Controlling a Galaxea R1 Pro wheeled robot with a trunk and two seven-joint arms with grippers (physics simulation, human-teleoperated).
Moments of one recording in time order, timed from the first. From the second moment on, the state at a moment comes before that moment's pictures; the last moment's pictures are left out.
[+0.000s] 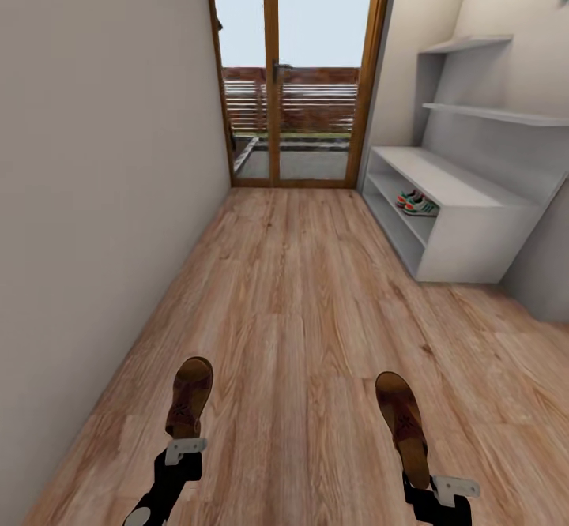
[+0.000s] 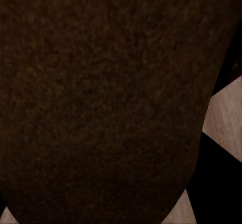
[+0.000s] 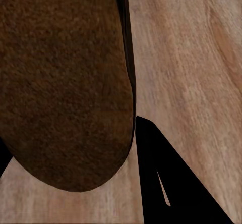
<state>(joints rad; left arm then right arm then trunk) -0.38 -0.10 0.53 -0.46 -0.41 -0.37 -0.19 -0.18 -0.02 -0.34 -0.64 0.19 -0.29 0.04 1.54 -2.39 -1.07</state>
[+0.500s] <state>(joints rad) -0.38 -0.10 0.53 -0.46 -0.41 -0.37 -0.19 -0.18 -0.02 -0.34 -0.63 0.19 -0.29 0.04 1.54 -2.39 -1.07</state>
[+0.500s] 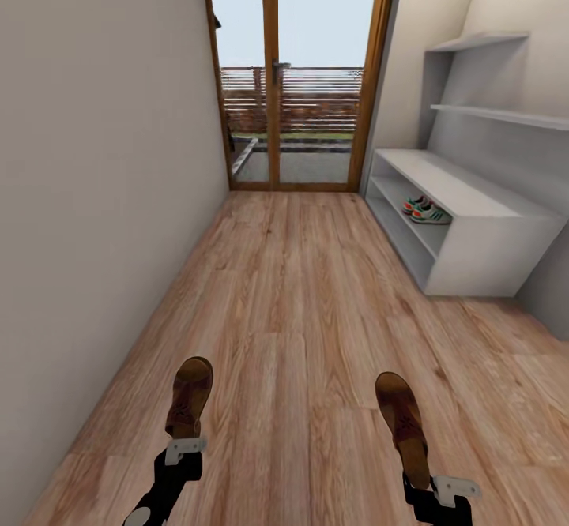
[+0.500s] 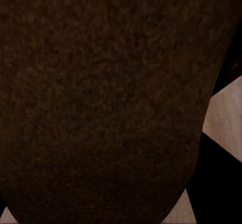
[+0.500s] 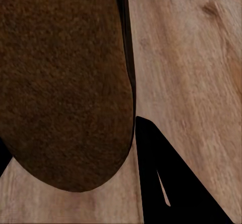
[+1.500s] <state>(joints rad) -0.38 -0.10 0.53 -0.46 -0.41 -0.37 -0.19 -0.18 -0.02 -0.34 -0.62 0.19 -0.29 0.04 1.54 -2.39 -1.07</state>
